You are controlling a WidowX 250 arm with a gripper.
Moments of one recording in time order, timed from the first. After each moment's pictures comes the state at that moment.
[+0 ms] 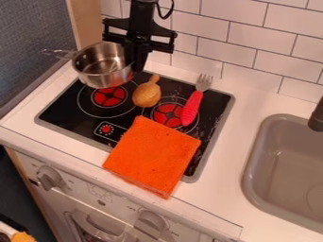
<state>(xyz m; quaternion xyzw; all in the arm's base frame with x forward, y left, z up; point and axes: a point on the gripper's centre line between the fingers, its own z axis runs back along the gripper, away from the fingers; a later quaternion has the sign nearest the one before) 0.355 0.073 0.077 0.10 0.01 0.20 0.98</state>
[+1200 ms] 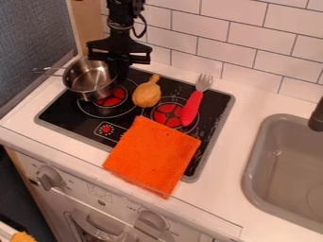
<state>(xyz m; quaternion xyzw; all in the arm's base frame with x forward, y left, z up) 0.375 0.122 0.030 0.09 -0.06 0.25 0.96</state>
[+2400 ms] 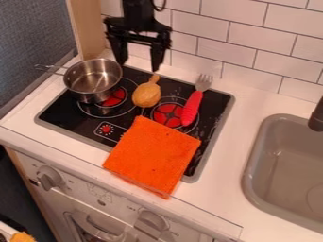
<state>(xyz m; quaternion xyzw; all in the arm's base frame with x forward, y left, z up) 0.364 0.056 0.078 0.01 -0.04 0.04 1.00</state>
